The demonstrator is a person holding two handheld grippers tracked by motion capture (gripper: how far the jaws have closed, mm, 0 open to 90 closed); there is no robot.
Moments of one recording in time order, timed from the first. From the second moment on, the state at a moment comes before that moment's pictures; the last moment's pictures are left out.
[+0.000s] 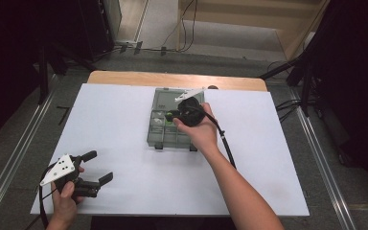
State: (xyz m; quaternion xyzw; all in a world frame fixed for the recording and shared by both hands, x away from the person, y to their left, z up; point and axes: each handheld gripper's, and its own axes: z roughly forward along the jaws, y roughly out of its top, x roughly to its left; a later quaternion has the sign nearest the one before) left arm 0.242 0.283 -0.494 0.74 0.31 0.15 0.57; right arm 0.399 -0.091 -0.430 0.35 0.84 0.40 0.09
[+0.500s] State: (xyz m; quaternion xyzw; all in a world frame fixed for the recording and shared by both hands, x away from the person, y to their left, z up) left arm 0.242 0.283 -0.494 0.75 0.30 0.15 0.57; right arm 0.414 -0.091 -0.447 0.37 0.84 0.39 0.10
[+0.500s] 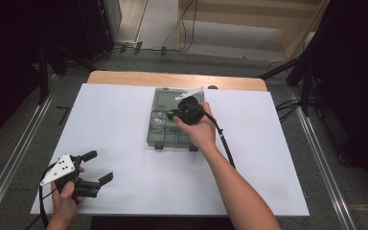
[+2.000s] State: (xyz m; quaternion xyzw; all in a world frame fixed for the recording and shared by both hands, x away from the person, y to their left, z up) left arm 0.243 0.282 -0.494 0.75 0.30 0.15 0.57; right arm 0.425 -0.078 -0.477 0.39 0.85 0.34 0.12
